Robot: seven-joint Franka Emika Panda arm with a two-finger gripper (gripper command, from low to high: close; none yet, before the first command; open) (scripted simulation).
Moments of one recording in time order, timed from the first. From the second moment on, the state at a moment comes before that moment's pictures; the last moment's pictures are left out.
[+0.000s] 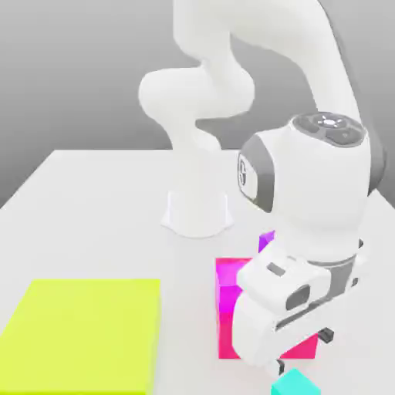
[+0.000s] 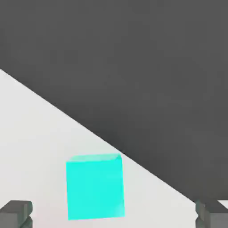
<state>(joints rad) 0.20 0.39 0.05 -2.27 -0.04 2.67 0.43</state>
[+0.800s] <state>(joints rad) 0.18 0.10 0.08 -2.47 0.06 2.56 0.34</state>
